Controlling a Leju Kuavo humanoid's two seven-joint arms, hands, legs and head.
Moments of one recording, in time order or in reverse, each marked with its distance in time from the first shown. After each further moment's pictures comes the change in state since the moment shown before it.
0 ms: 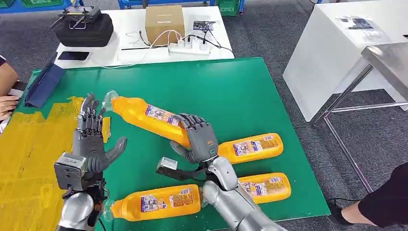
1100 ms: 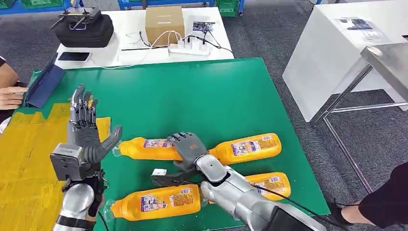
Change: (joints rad) left arm -0.057 -0.003 0.011 0.033 0.021 0.081 -0.016; right arm -0.276 -0.058 0.495 0.442 0.005 0.296 0.392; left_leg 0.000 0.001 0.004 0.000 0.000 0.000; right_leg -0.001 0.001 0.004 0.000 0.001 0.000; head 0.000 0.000
